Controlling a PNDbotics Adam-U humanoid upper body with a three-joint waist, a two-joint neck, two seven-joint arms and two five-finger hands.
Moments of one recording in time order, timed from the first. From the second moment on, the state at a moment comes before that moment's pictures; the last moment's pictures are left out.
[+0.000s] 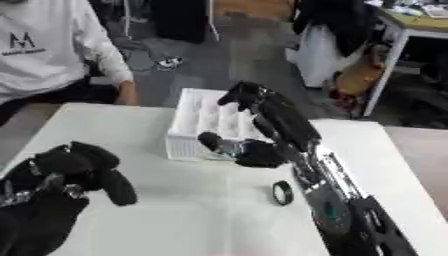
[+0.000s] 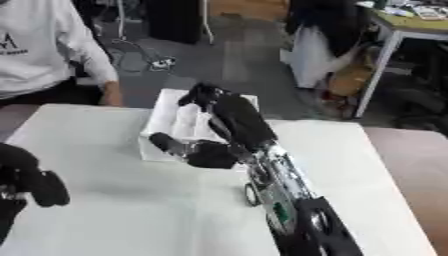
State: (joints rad) left arm -0.37 0.43 -0.10 -1.98 0.58 -0.44 -0.47; right arm -0.97 -0.10 0.12 -1.37 1.16 -0.18 0.04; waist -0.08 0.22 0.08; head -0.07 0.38
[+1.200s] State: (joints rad) left arm -0.37 0.43 -0.10 -1.98 0.58 -0.44 -0.47; right arm -0.97 -0.11 0.09 -1.41 1.43 -0.03 0.54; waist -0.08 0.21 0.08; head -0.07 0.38
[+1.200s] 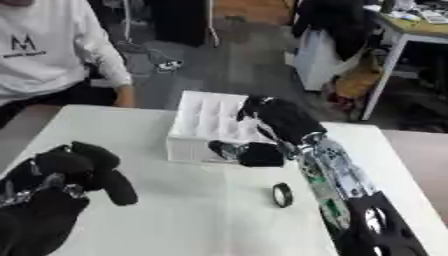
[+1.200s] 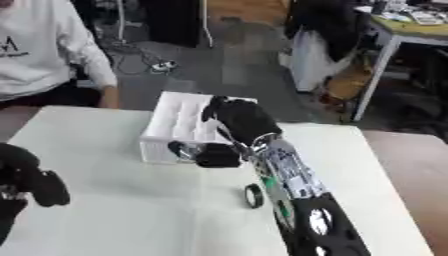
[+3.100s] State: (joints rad) left arm -0.36 0.43 -0.10 -1.98 0.58 -0.44 -0.47; right arm -0.90 -0.12 0.05 -1.36 1.49 -0.04 0.75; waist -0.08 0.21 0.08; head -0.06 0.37
